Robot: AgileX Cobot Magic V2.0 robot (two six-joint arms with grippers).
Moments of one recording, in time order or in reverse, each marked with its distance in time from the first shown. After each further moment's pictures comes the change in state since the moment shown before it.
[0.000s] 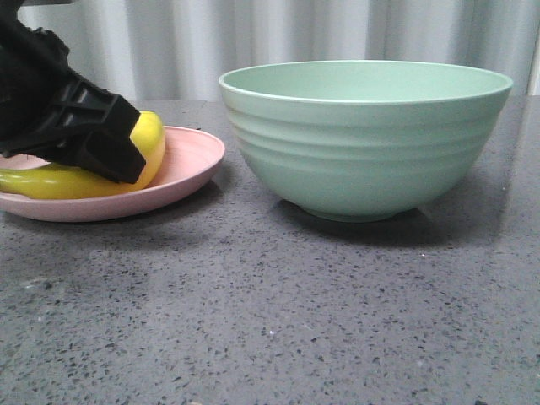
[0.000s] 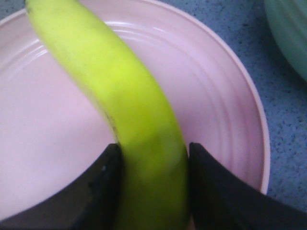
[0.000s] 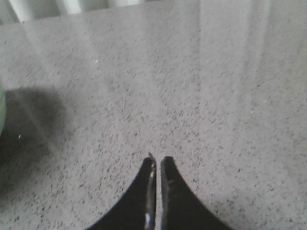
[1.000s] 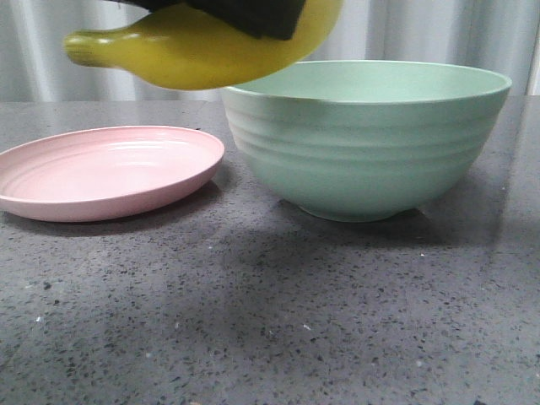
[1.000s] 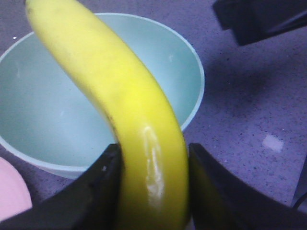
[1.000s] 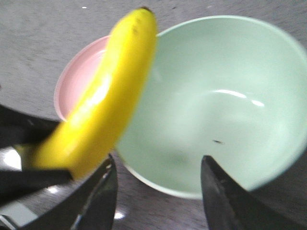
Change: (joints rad) left arm -0.425 -0.191 -0.088 -0.010 0.019 0.002; right arm 0.561 0.567 -0.610 0.435 0.260 -0.104
